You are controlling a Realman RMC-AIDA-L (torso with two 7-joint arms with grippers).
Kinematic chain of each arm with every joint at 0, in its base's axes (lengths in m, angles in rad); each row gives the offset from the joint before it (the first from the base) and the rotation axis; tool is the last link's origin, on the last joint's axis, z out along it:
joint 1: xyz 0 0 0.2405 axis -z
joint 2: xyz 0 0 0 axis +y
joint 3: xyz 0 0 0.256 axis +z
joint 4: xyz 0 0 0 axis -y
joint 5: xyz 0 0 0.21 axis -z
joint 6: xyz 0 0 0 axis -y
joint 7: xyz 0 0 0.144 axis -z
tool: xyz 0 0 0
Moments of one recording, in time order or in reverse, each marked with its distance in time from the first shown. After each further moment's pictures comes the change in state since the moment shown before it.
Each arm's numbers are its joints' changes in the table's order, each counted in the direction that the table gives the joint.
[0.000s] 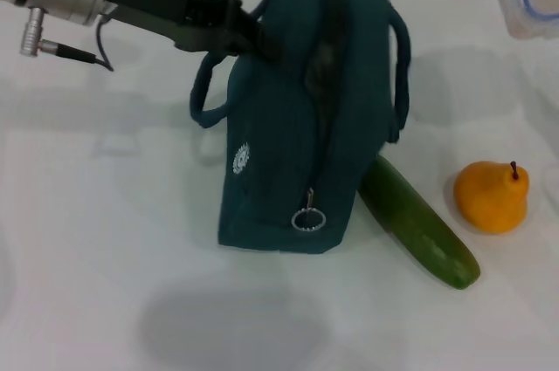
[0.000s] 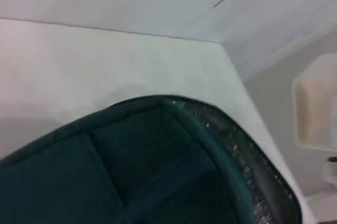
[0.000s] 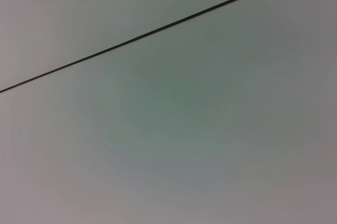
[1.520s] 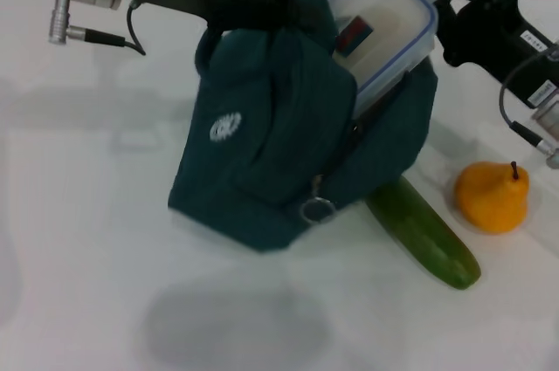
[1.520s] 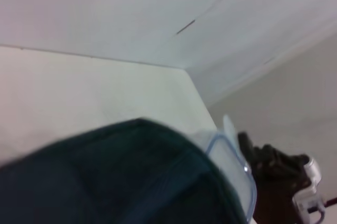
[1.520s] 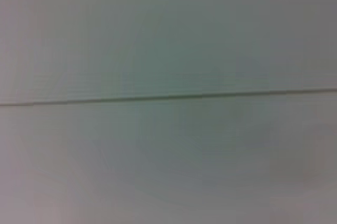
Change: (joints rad) left arm 0.006 -0.021 -0.003 0.015 0.110 0.031 0.015; right arm -0.232 0.008 -0.028 -0.101 0.363 -0.277 0.144
